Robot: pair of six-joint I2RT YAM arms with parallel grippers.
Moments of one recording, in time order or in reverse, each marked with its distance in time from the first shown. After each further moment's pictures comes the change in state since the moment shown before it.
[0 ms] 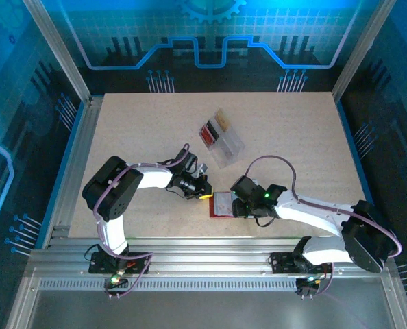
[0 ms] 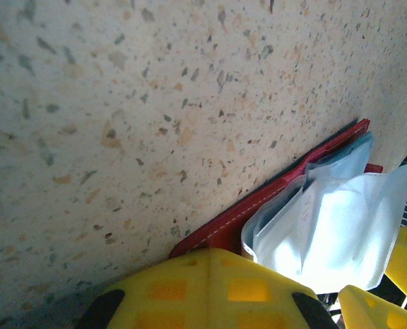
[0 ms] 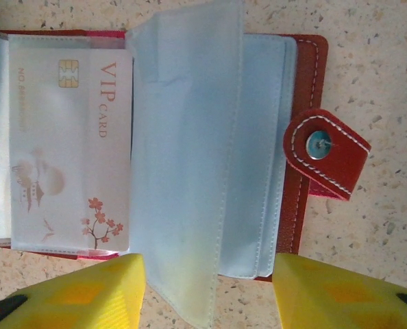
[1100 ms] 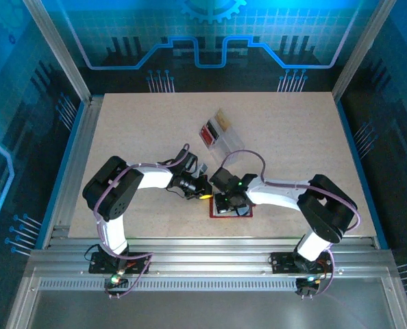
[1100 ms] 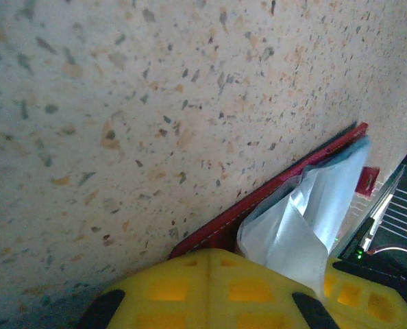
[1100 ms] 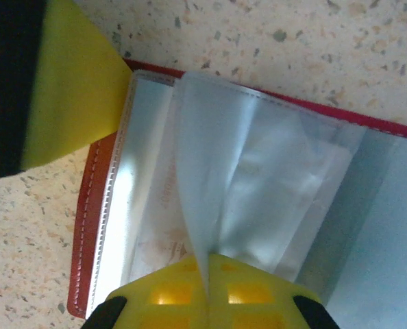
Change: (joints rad) left arm -0.002 0.003 0.000 0.009 0.001 -0.020; right arm 0.023 0.360 0.221 0.108 -0.128 -0.130
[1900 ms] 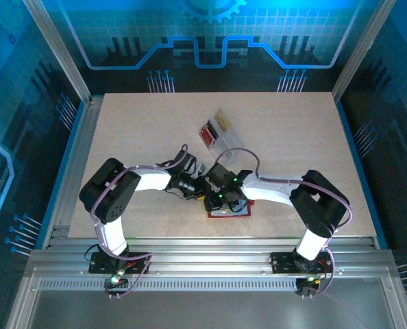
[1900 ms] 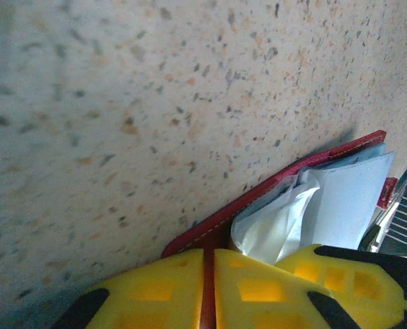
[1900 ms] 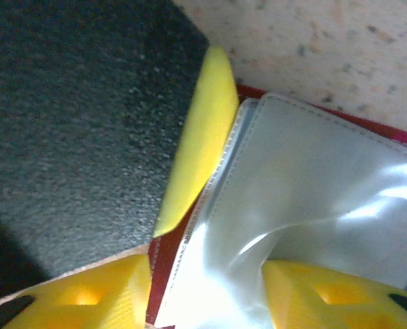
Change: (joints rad) left arm 0.005 -0.050 -0.040 0.009 -0.036 -0.007; right arm -0.015 0.071 0.061 0.059 -0.152 -0.027
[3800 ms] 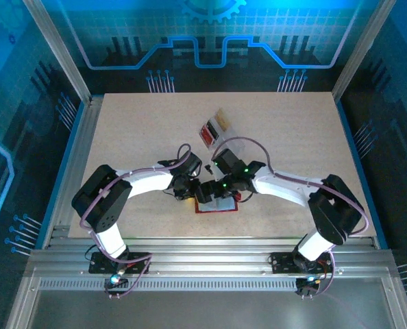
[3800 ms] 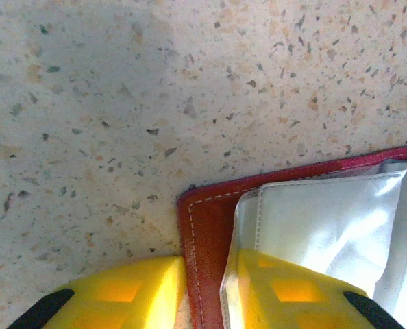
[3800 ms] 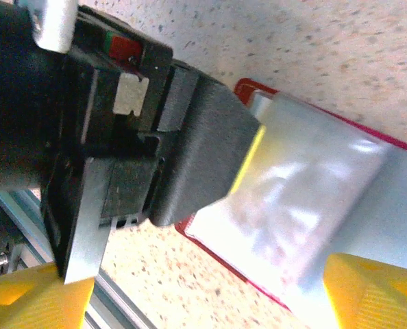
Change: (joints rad) left arm -0.087 -0.077 0.083 -0.359 -0.433 0.030; right arm -0.095 -0.132 0.058 -0.039 -0.152 -0.176
